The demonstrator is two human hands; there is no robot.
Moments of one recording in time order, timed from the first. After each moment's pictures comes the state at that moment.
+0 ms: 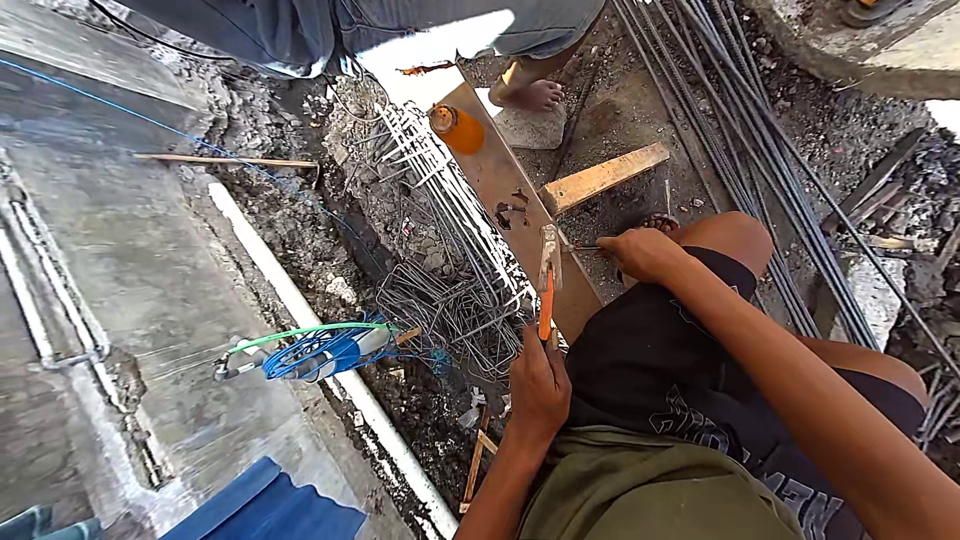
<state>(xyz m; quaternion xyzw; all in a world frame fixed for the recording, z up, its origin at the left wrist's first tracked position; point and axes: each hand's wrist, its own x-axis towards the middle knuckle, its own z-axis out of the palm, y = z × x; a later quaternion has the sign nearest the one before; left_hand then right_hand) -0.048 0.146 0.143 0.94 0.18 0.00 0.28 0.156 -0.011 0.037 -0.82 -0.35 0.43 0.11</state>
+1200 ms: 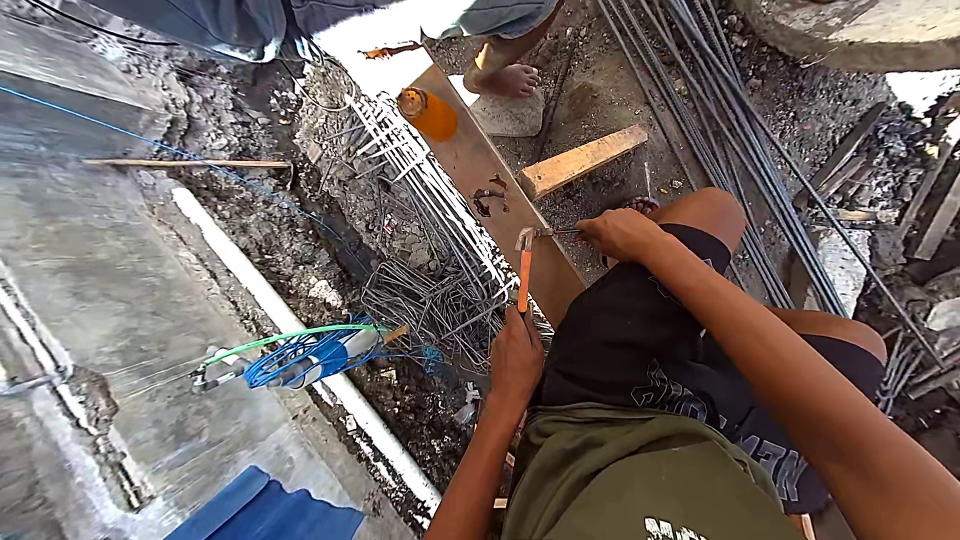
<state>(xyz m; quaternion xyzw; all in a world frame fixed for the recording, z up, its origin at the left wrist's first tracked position) -0.047 0.157 0.130 0.91 0.25 -0.23 0.23 0.152 -0.012 0.033 -0.82 -0.34 0.44 0.13</state>
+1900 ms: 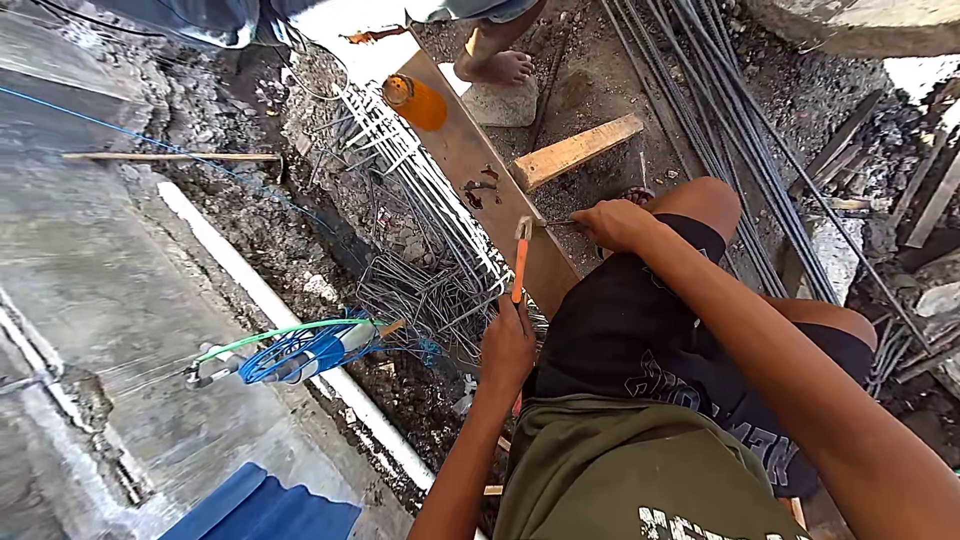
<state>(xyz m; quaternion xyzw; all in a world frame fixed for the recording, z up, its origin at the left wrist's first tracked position) -0.045 0.159 0.130 0.92 0.23 -0.22 0.22 0.153 -0.014 0.028 -0.81 -0.35 0.45 0.14</state>
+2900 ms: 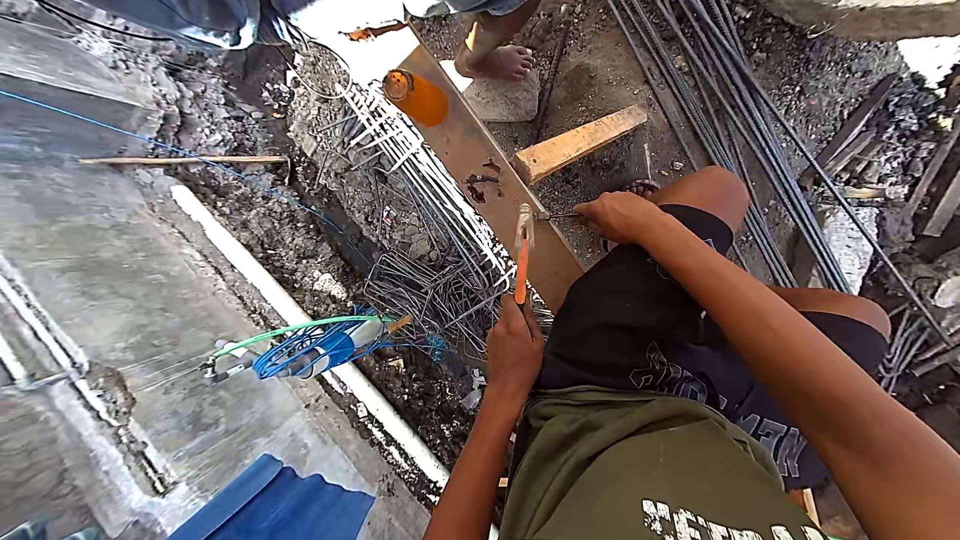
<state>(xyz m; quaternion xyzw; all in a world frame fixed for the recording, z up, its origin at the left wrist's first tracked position) -0.057 0.152 0.131 0.94 0.21 -0.15 0.20 0.151 -0.014 0.027 -0.81 -0.34 0.46 0.14</state>
